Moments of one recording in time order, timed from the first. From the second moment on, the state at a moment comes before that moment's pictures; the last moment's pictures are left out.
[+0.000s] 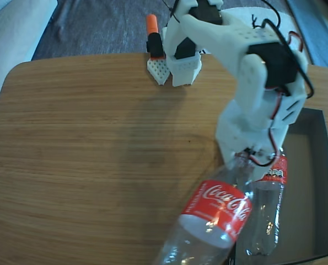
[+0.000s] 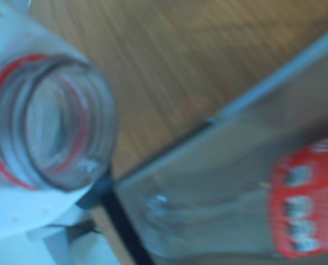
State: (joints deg) arm -20.9 70.8 46.8 94.3 -41.6
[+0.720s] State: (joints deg) arm -32.4 70.8 51.7 94.3 -33.2
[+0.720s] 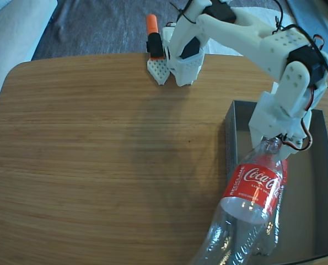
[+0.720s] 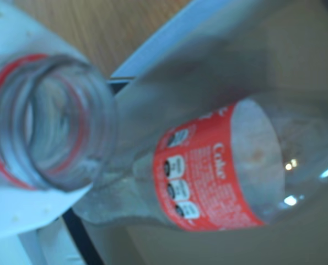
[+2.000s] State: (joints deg) arm -40.9 80.8 67.6 94.1 -26.9
